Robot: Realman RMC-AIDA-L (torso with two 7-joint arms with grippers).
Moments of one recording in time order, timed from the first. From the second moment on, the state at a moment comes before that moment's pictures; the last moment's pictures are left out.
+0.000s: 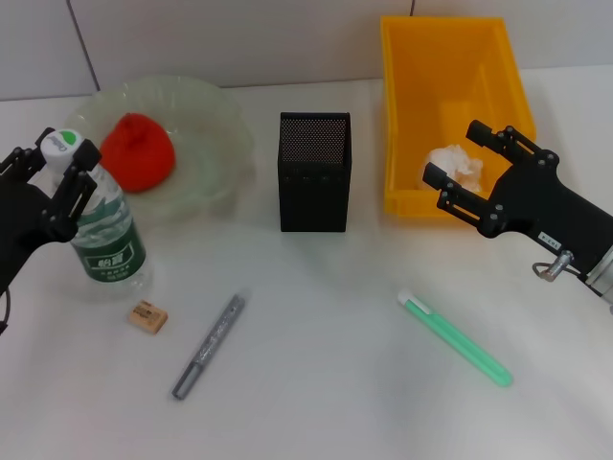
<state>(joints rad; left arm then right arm) -0.34 -2.08 1.21 0.22 0.68 1.45 -0.60 0.38 2.08 -0.87 -0.27 -1.19 -1.42 0.55</state>
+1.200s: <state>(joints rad) -0.38 -2.08 1.21 0.17 0.68 1.44 -0.55 0.38 2.08 -0.87 -0.27 -1.20 -1.42 0.55</state>
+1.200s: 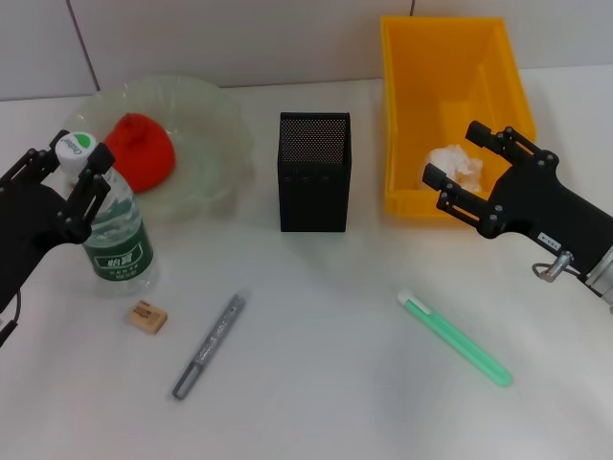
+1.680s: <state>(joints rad) -0.38 -2.08 1.21 0.15 0.68 1.44 -0.53 0.38 2.08 -0.87 -0.27 -1.20 -1.42 0.55</state>
